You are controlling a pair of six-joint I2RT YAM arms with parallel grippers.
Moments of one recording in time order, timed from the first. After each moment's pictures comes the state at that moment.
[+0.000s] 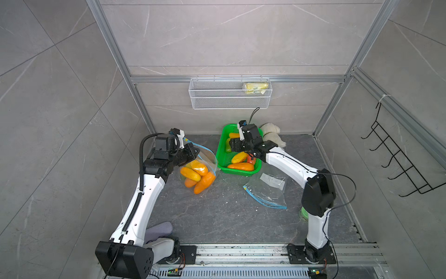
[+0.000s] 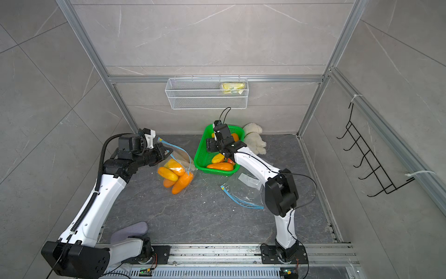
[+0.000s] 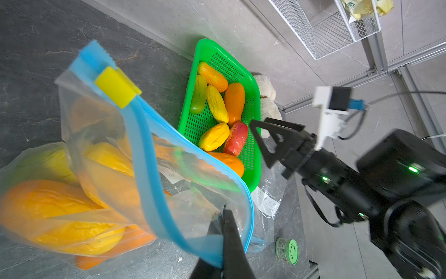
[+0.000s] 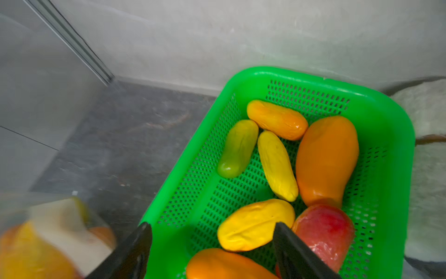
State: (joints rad) left arm -0.15 1.22 1.28 -0.64 0.44 -0.58; right arm 0.60 2.07 1.86 -0.44 0.10 0.23
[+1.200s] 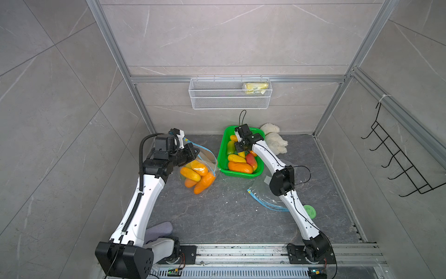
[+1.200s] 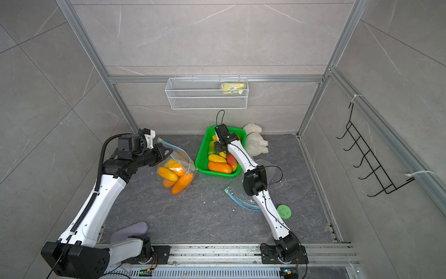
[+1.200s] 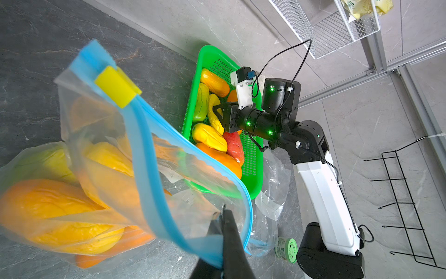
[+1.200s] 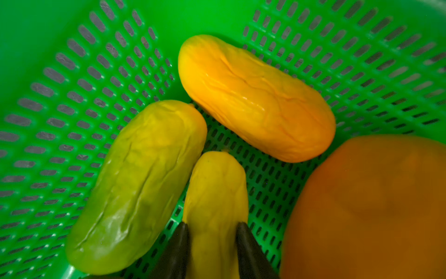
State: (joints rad) left arm -0.15 1.22 1.28 -0.64 0.44 -0.58; right arm 0.47 2.80 2.83 -0.97 0.08 0.03
